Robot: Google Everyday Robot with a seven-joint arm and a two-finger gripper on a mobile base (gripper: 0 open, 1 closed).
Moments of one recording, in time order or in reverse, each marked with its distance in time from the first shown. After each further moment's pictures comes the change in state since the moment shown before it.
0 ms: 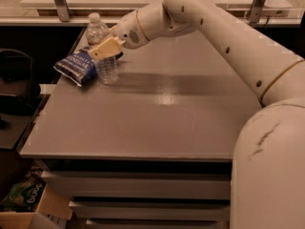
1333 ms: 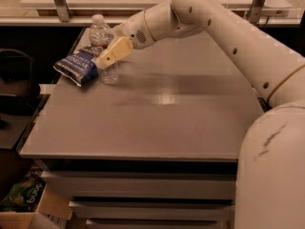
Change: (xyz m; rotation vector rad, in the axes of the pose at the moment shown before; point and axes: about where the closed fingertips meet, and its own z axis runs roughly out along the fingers) arm 0.006 -0.002 -0.016 0.001 -0.014 0.019
